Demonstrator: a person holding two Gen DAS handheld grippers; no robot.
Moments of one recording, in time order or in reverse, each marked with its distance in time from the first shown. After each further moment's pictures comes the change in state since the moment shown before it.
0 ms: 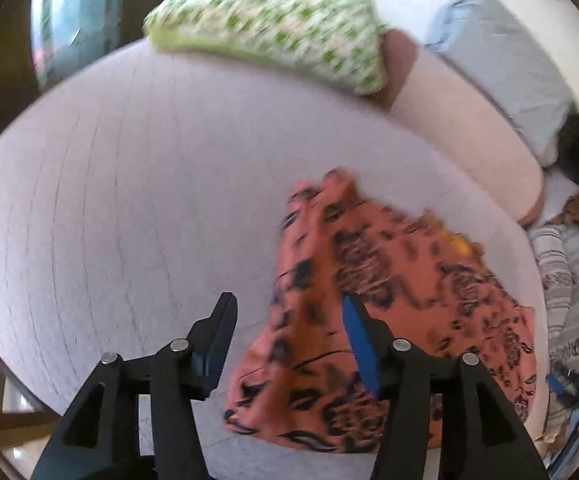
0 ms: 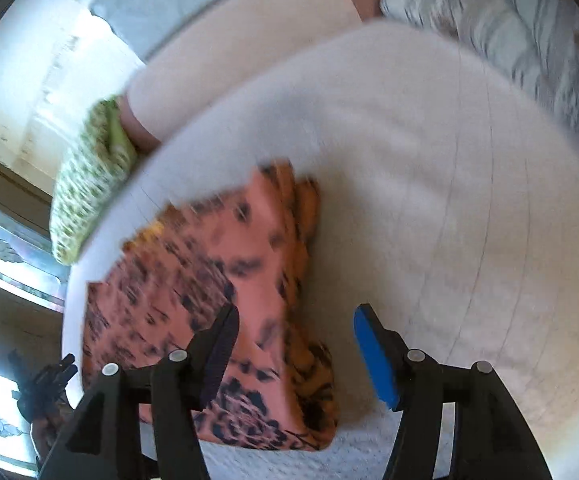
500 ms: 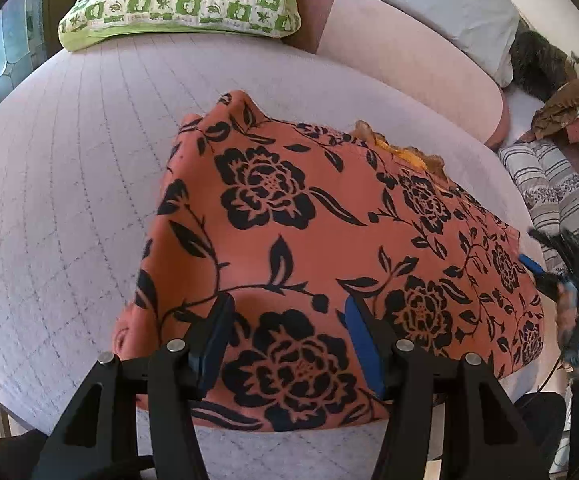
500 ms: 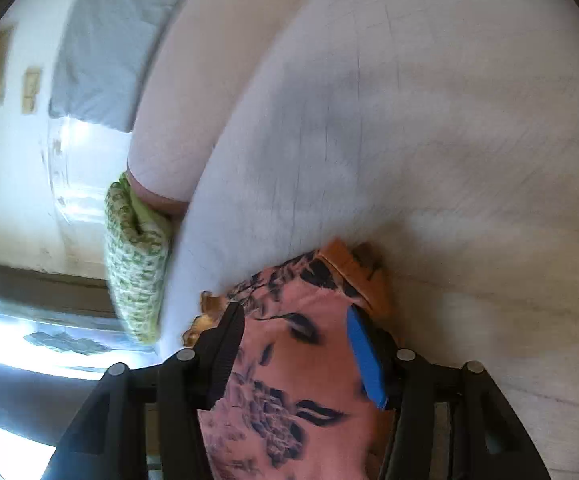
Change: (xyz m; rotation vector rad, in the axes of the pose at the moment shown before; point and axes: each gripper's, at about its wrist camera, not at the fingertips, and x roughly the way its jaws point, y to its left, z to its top) left arm 0.039 -0.050 -0.057 0.183 0.119 -0.066; right arm 0.082 -0.039 0.054 0.294 0.025 0.253
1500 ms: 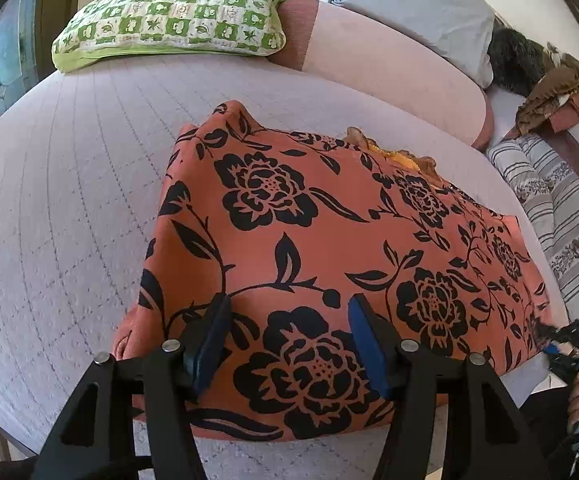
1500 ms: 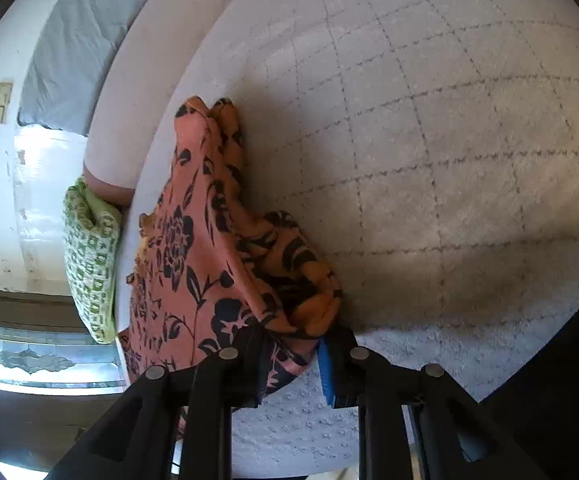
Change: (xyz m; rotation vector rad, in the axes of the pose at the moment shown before) left arm 0.003 0.002 -0.015 0.068 -0.098 -0.029; right arm -0.056 -0.046 -0.156 0.207 -0.043 -0.127
